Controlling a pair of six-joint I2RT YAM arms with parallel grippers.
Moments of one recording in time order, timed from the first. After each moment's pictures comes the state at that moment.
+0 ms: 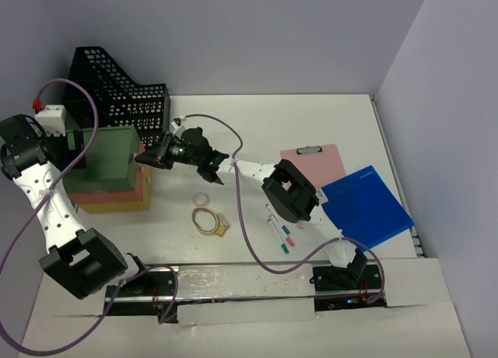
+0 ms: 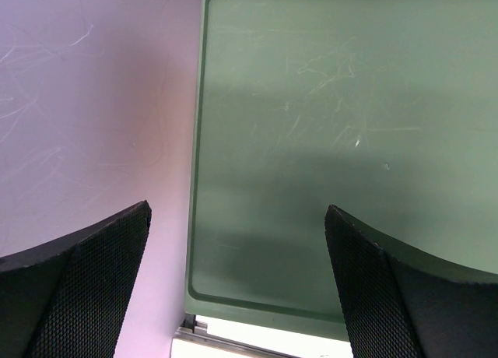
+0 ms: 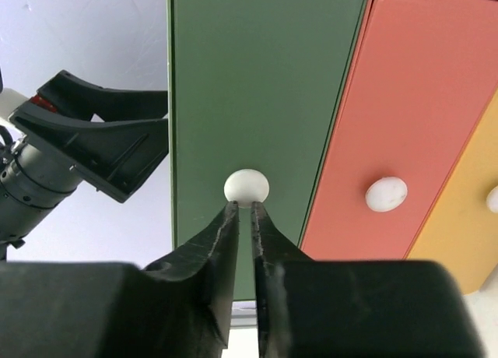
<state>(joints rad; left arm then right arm) 0.61 1.29 1.35 -0.81 0.22 0.48 0.94 2.42 1.91 0.48 -0.36 1.38</state>
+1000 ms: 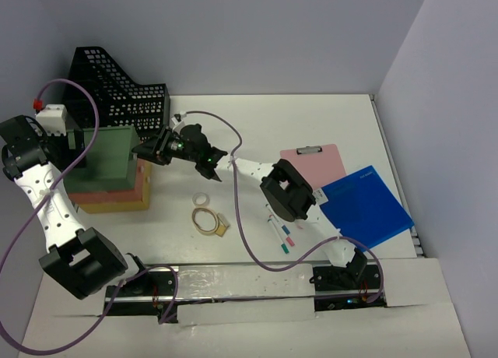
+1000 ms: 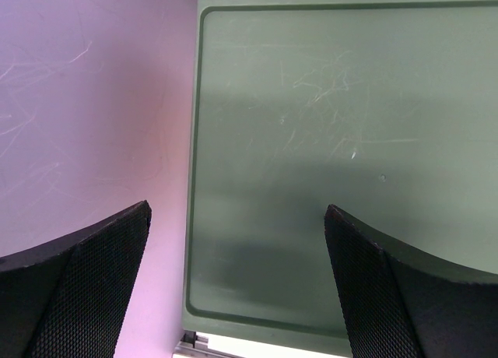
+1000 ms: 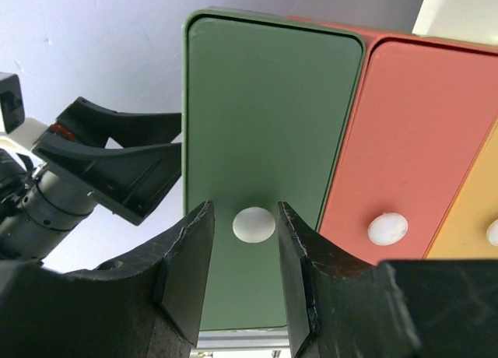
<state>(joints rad) 0.61 1.29 1.33 -0.76 0.24 0.48 0.93 2.47 2.00 0.46 -0.33 1.41</state>
